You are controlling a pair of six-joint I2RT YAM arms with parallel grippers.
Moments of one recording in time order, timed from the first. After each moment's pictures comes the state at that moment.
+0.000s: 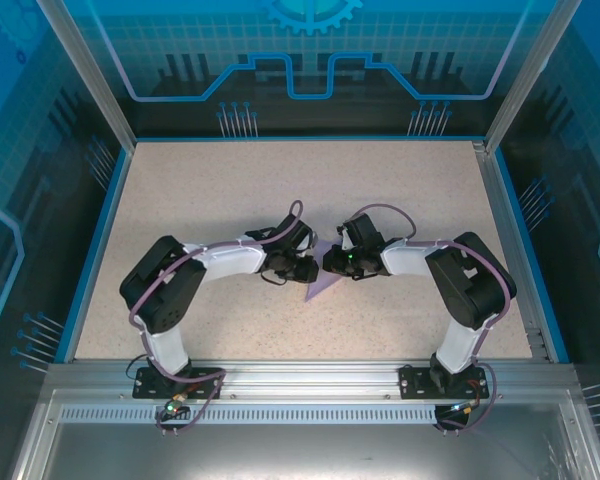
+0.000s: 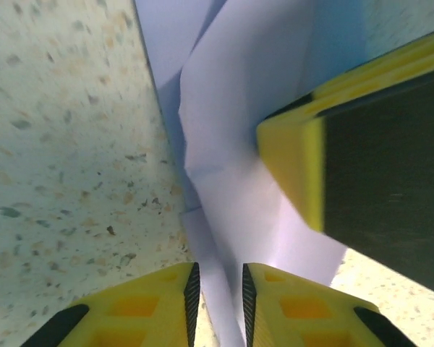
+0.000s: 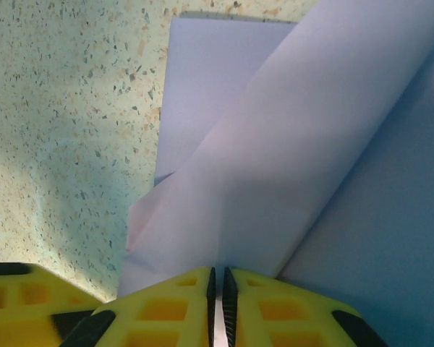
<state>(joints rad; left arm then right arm) -0.68 1.78 1.04 -0.34 0.22 -0.49 0.53 1.77 0.82 -0.04 -0.34 0.69</state>
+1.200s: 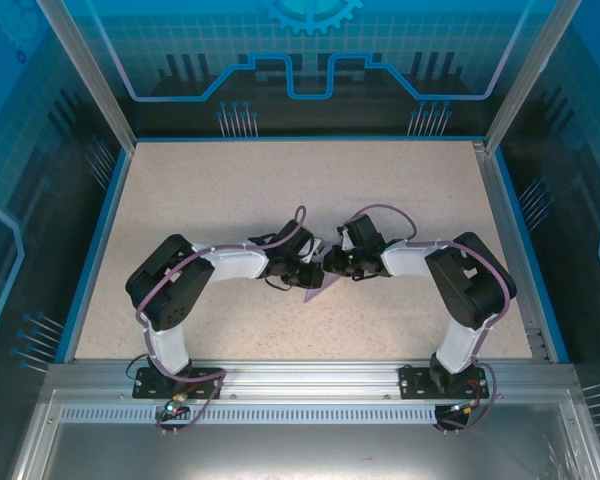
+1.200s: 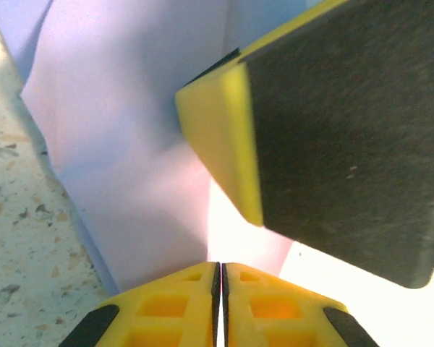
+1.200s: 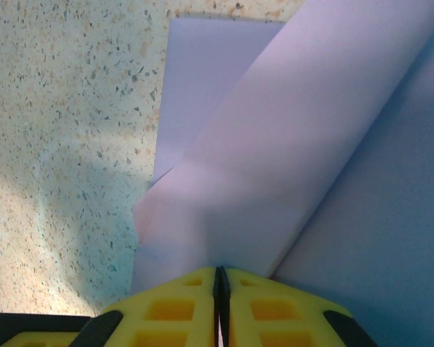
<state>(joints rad) -0.69 1.84 0.99 -0.20 0.38 -0.50 0.53 1.77 0.81 -0.01 -0.34 0.69</state>
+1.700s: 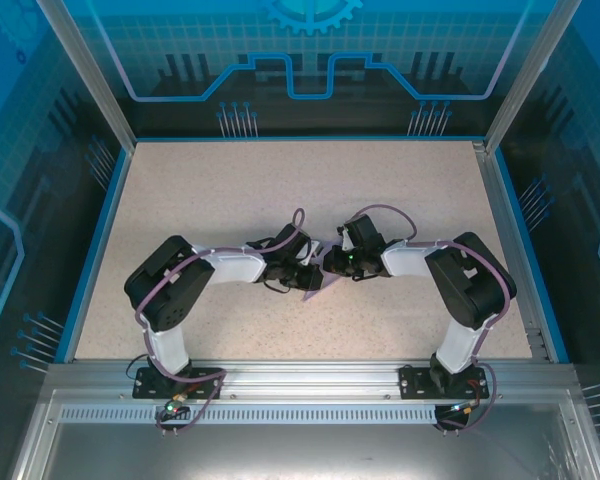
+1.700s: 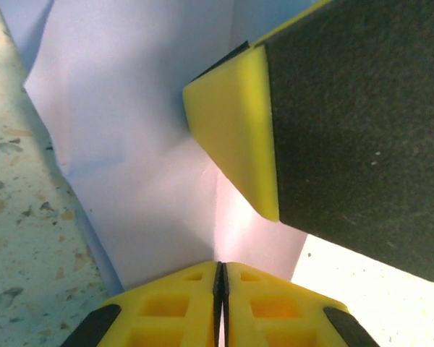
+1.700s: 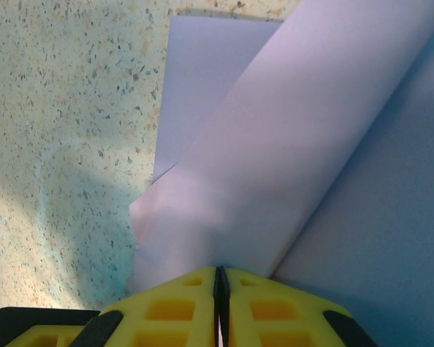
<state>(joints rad) -0.69 1.83 0.93 -0.12 0.37 -0.50 0.53 1.77 0.81 -0.01 -0.35 0.69</state>
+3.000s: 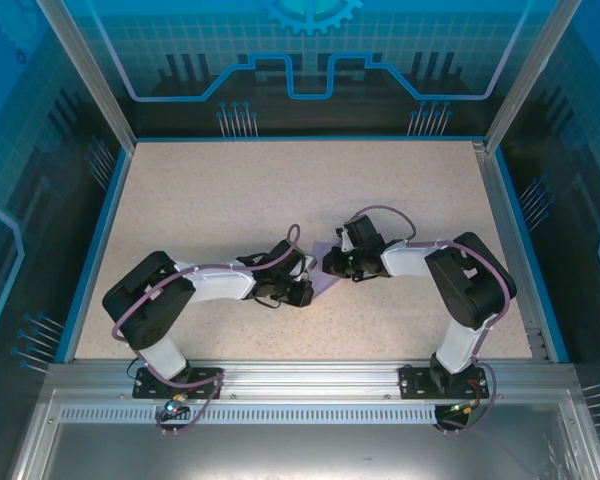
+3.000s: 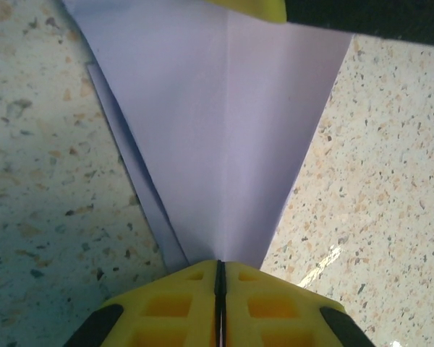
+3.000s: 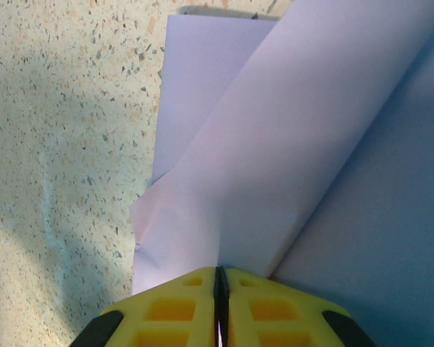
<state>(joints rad) -0.76 1.68 0.78 -0.16 0.28 -0.48 0.53 1.77 0.81 -0.02 -0.37 0.68</state>
